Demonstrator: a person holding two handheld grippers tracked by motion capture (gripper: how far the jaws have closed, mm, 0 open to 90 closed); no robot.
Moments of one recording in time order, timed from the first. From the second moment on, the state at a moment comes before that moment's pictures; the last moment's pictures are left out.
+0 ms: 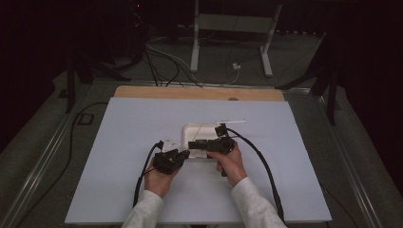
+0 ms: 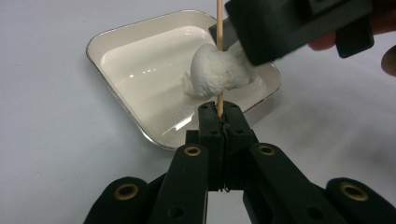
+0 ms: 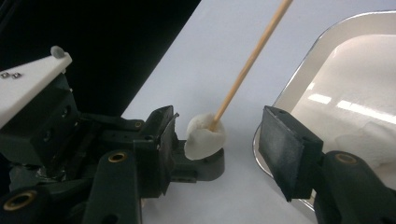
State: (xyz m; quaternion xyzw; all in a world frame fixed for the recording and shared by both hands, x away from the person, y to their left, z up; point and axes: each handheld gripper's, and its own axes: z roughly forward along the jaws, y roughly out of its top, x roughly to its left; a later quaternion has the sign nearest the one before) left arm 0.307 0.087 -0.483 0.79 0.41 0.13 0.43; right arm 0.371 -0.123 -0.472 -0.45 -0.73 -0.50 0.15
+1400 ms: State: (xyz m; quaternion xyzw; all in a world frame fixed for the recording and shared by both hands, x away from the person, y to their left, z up) left arm 0.300 0.084 -0.483 0.81 0.39 0.14 0.41; right arm 0.369 -0.117 -0.475 -0.46 -0.72 -0.49 0.16
